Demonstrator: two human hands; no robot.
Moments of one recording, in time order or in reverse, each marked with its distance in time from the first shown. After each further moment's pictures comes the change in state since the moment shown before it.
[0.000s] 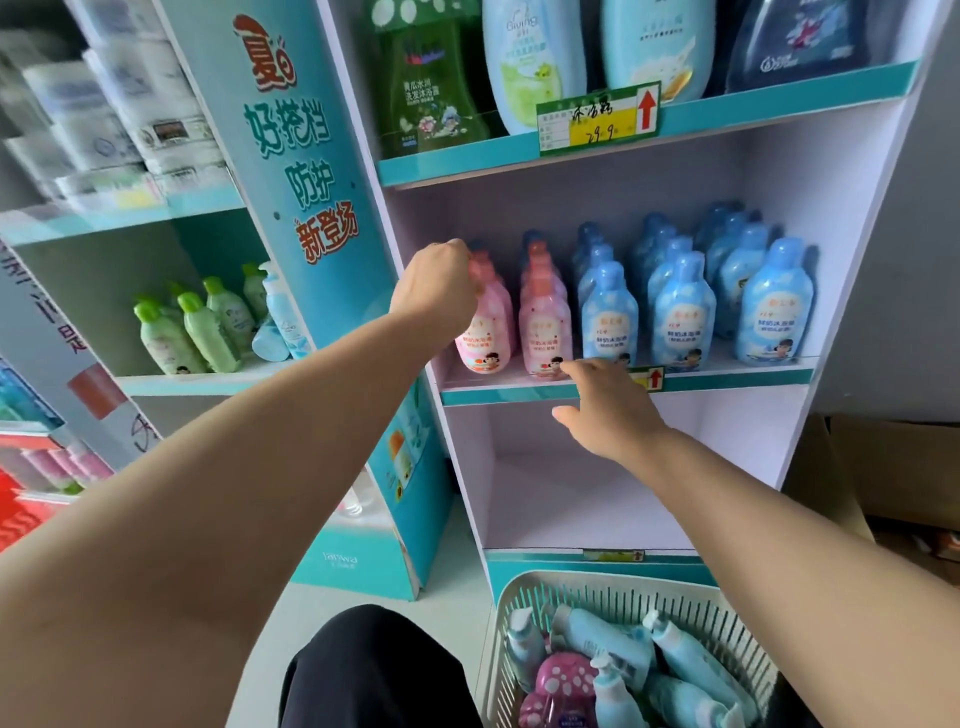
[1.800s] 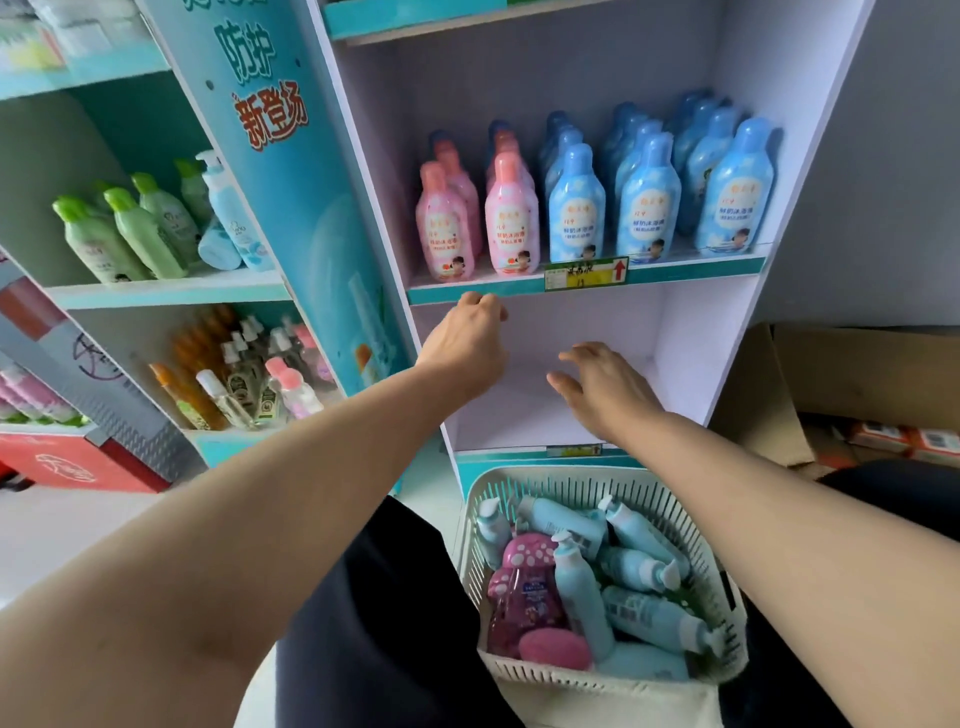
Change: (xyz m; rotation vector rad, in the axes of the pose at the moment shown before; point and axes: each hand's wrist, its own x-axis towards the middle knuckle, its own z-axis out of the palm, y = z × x) left_hand -0.129 0.005 0.083 -0.070 -0.358 0.080; right_hand -0.078 0.038 0.048 0.040 -0.142 0.099
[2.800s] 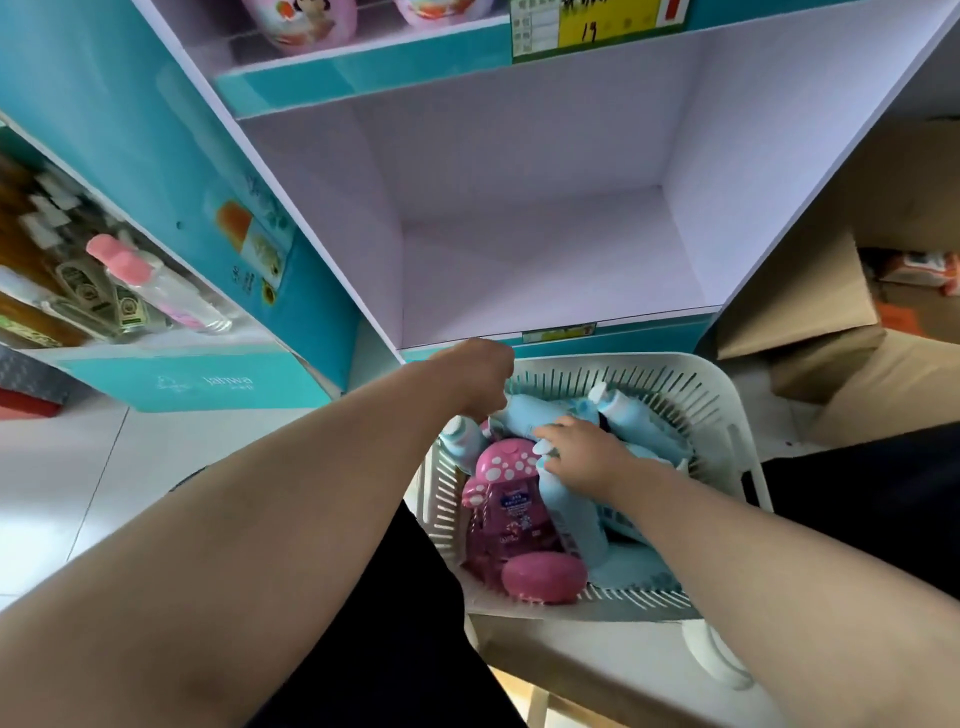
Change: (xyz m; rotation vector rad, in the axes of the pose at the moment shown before) left_hand 0.015 -0.043 0.196 0.234 -0.803 0.194; right_hand -0.036 0.095 0.209 -0.012 -0.719 0.133
